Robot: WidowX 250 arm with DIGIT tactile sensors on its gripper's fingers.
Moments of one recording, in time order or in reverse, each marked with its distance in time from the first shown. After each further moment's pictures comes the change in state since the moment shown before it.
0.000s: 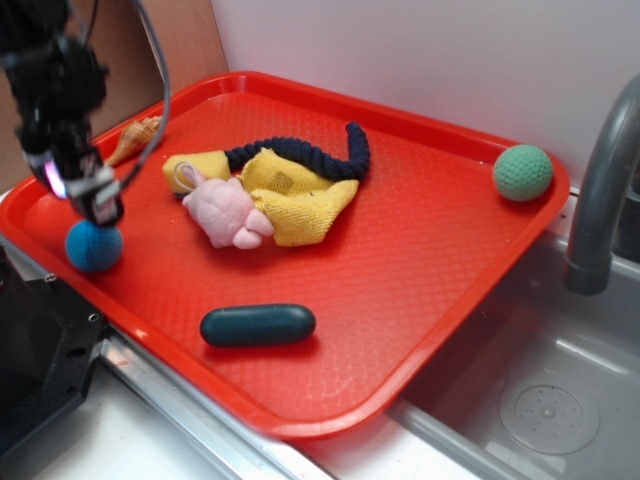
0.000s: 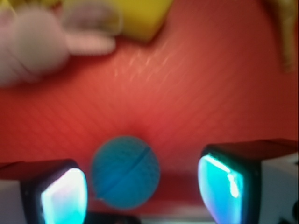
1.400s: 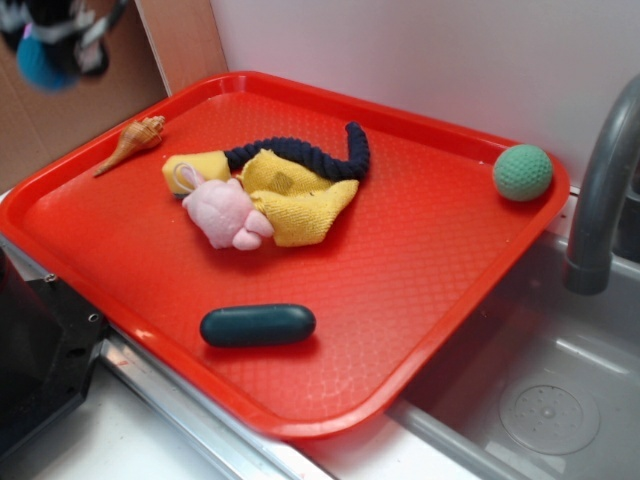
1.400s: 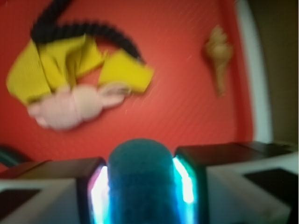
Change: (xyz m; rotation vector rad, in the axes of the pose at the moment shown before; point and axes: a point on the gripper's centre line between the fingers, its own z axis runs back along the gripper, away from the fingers) arm 0.039 -0.023 0.142 0.154 -0.136 0.185
